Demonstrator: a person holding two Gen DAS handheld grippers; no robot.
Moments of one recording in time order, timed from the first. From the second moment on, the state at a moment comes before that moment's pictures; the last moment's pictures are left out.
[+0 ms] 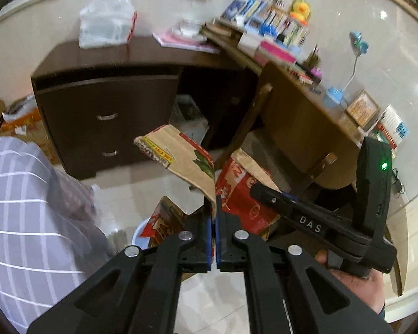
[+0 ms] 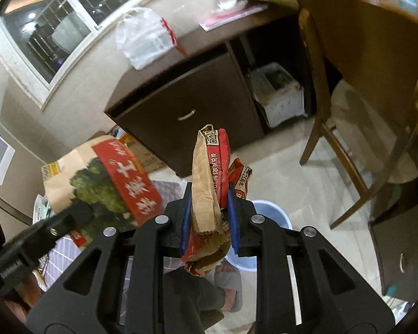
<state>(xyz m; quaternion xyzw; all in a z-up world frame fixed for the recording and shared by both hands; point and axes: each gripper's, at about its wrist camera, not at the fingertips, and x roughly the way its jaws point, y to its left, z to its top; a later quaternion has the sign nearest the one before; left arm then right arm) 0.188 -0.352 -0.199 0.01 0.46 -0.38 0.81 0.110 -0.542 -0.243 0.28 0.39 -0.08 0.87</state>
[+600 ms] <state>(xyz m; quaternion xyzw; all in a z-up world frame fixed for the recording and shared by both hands) 0.217 -0.350 -0.226 0.04 0.48 -0.31 0.82 0.124 -0.556 -0.307 0.33 0.43 -0.12 0.83</state>
